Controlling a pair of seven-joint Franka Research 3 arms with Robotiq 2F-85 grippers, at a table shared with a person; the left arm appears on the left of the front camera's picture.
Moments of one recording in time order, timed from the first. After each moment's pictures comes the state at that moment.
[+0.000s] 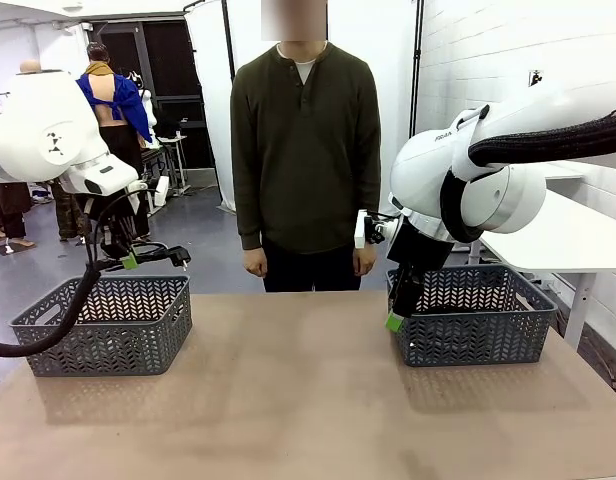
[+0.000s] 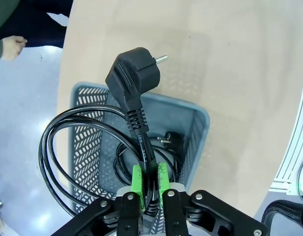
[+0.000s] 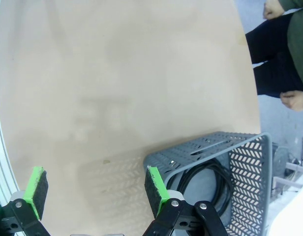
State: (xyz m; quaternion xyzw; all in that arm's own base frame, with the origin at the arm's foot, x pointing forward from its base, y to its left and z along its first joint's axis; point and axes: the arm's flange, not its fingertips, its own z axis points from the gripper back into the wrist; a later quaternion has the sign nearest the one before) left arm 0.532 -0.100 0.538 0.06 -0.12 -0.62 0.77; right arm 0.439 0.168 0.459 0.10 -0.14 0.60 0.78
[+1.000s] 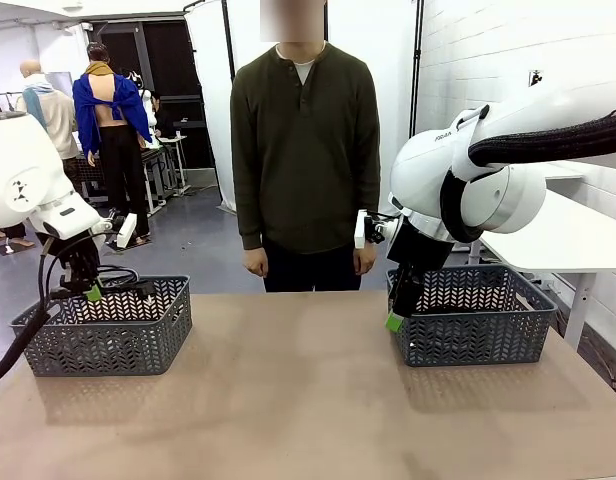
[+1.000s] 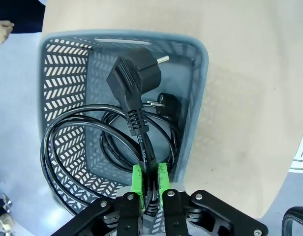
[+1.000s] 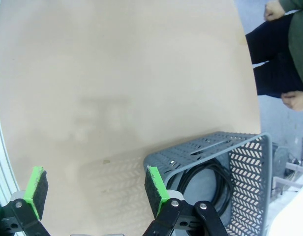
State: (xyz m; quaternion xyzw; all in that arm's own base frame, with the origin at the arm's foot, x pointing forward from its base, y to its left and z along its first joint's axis) left arm 0.508 -0.039 0.477 0.09 -0.11 -0.64 0.75; right arm 0.439 0.168 0.459 0.10 -0.14 0.60 0.78
